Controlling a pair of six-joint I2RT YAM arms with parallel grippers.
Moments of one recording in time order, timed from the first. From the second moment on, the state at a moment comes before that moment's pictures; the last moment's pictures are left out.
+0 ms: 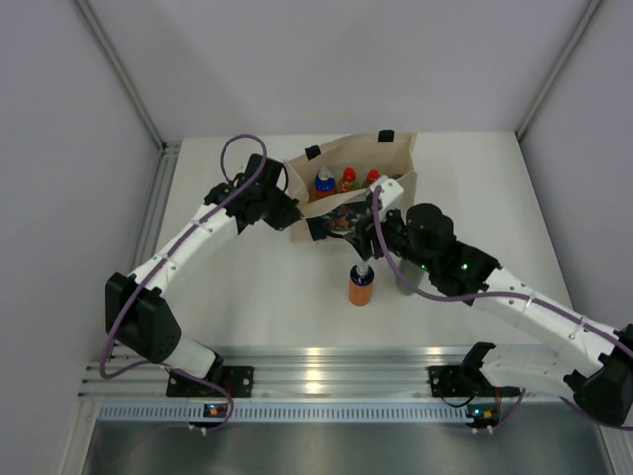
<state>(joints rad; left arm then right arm) -0.49 1.50 1.36 -0.73 -0.04 -1.28 0.84 1.04 0.89 -0.13 0.01 0.02</state>
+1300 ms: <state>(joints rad) -0.48 1.50 1.37 -0.73 0.00 -1.26 0.63 2.11 2.10 -0.60 0.00 -0.07</state>
